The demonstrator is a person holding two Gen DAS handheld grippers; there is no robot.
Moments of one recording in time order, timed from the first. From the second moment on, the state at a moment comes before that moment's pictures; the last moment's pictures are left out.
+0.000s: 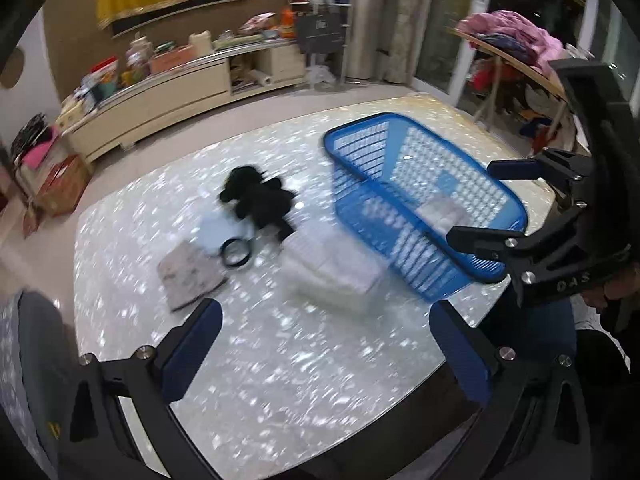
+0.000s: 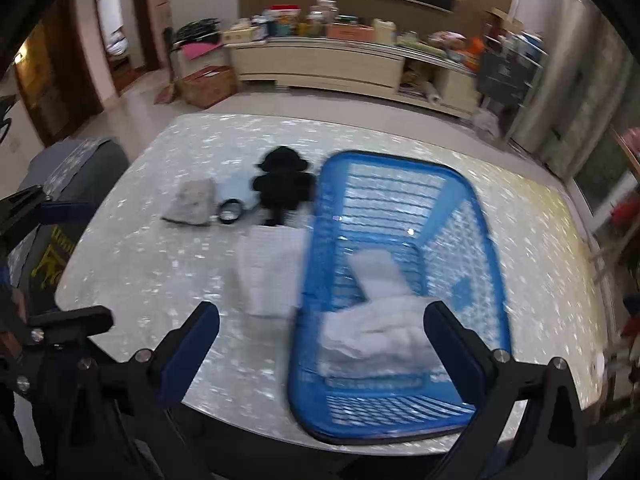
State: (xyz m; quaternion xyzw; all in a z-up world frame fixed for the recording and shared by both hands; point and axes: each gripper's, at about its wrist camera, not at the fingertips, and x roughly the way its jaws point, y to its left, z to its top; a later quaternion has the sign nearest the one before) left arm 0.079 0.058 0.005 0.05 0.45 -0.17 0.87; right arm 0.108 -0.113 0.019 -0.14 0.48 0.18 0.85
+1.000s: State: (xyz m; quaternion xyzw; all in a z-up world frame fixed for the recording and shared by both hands) left arm 0.094 0.147 -0.096 -0.02 0.53 -0.11 0.84; right arm 0.153 0.006 -0.102 -0.22 0.58 0.22 0.75
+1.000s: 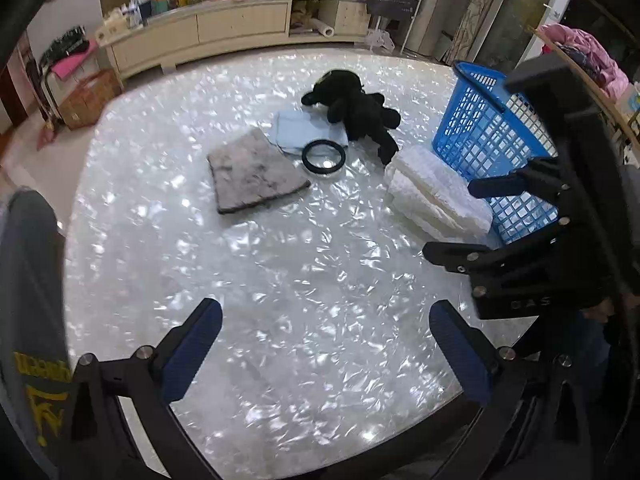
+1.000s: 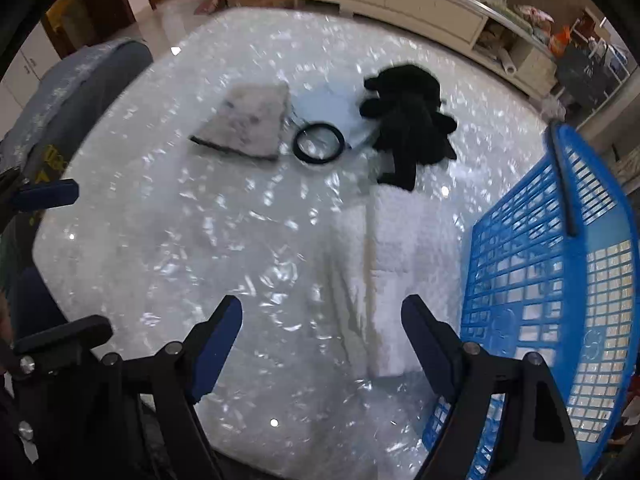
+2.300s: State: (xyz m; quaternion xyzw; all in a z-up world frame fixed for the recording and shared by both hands) left arm 0.098 0.163 -0.085 -0.03 0.52 -0.10 0.85; right arm 0.142 0.005 -0.113 -0.21 0.57 0.21 0.77
